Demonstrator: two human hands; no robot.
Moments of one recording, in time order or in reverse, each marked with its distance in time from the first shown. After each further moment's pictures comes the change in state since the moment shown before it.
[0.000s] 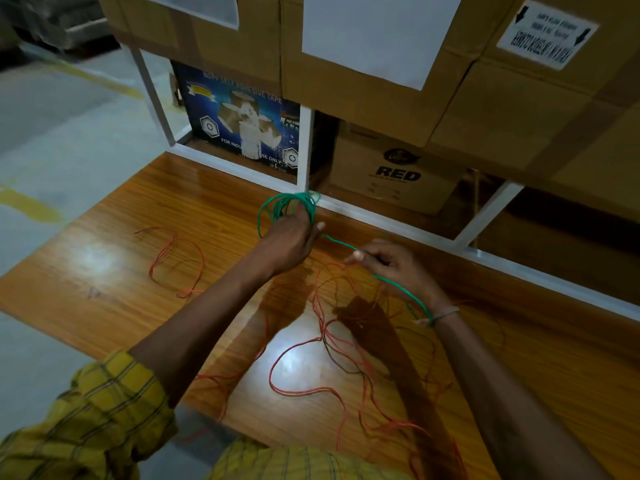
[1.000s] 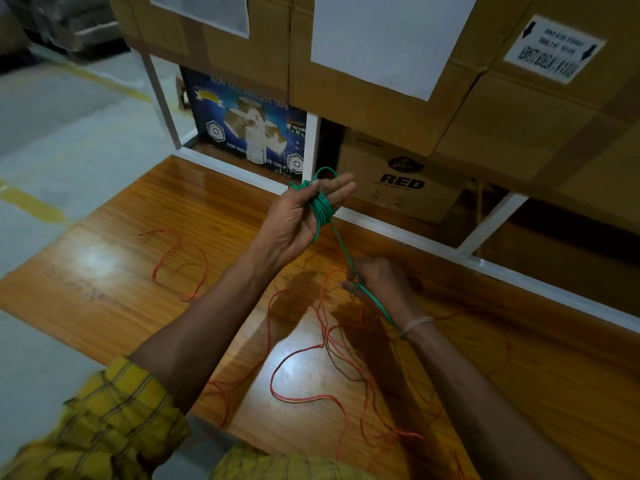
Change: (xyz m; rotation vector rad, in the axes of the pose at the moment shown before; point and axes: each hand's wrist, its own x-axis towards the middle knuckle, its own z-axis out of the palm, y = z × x) left_hand 0.017 0.038 -0.038 -2.009 -0.050 -0.161; right_hand 0.015 0.002 0.035 -0.709 0.003 0.013
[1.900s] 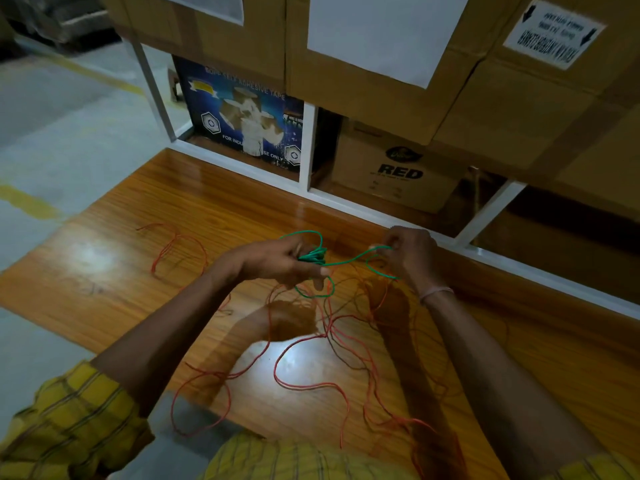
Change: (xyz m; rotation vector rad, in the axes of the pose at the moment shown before) left_hand -0.050 0.016 -0.046 1.431 -0.464 -0.397; right_hand 0.014 0.050 -0.012 0.170 0.223 0.358
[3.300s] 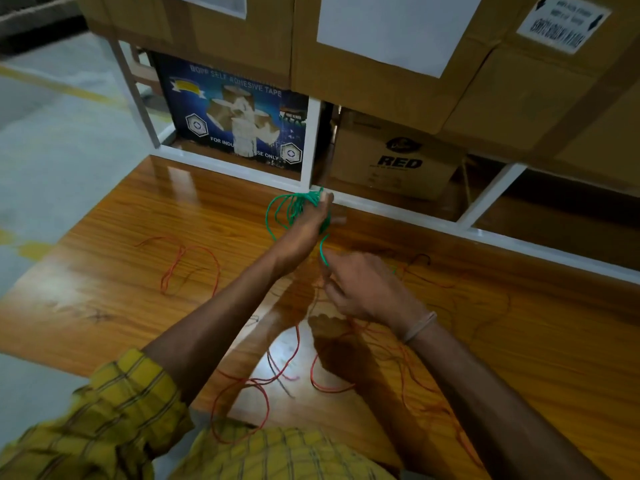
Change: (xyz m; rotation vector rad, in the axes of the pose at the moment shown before) left_hand 0.025 -0.019 -0.010 -0.498 0.434 0.050; right_hand -0.080 -0.154 0.018 -0.215 -0.196 -0.507
